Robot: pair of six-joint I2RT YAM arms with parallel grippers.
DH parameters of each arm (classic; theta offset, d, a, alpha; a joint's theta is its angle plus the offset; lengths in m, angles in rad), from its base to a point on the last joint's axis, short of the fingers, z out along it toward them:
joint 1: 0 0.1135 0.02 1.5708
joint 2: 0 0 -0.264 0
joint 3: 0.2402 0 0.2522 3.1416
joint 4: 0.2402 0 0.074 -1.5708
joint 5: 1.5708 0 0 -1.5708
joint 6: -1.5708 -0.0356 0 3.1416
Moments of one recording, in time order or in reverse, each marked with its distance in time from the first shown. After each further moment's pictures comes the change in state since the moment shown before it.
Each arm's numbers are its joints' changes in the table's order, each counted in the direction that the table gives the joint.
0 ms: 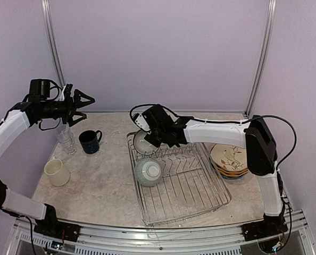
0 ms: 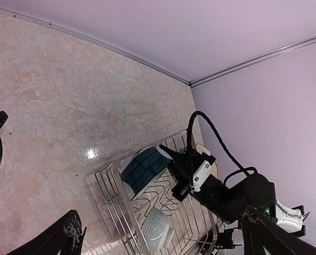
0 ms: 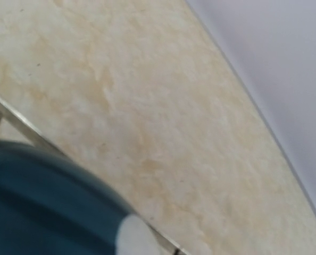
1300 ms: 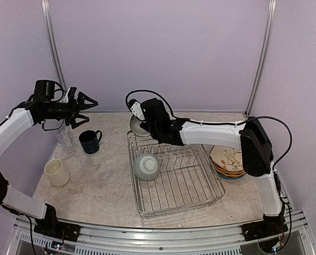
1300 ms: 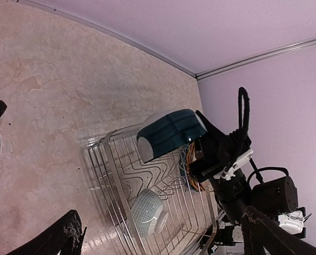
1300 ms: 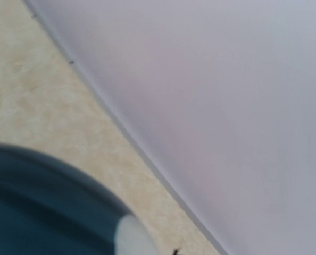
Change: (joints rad) left arm -0.020 -0.045 0.008 0.020 -0.008 -0.006; right arm 0.008 -0.057 0.038 -0.368 0.233 0.252
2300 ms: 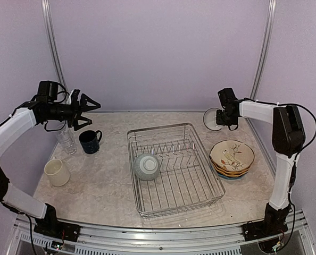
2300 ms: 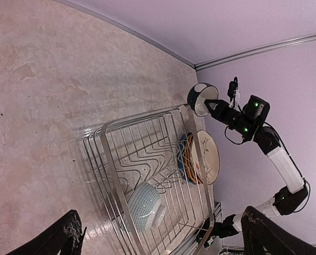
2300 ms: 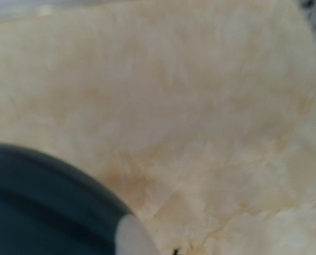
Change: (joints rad) left arm -0.016 -0.034 0.001 0.009 0.028 0.005; right arm -0.691 0.232 -0.274 0.486 -0.365 -0.932
